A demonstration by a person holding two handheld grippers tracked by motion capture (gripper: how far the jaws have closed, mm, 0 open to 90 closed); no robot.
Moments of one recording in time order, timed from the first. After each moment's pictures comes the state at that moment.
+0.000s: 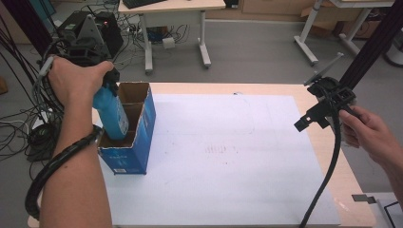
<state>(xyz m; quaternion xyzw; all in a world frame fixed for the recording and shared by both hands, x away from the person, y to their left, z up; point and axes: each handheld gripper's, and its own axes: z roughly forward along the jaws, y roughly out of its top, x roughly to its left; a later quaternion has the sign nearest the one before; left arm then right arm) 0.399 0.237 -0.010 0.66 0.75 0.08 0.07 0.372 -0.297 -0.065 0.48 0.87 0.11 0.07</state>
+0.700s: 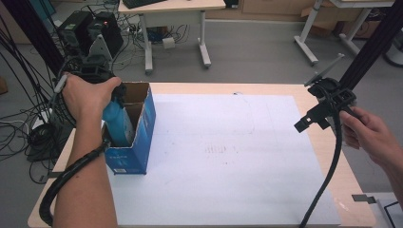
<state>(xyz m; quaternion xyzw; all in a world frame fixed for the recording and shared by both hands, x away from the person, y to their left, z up) 0.401 0.234 -0.049 0.66 0.74 0.07 0.07 0.371 -0.299 -0.066 0.48 0.87 0.11 0.06</state>
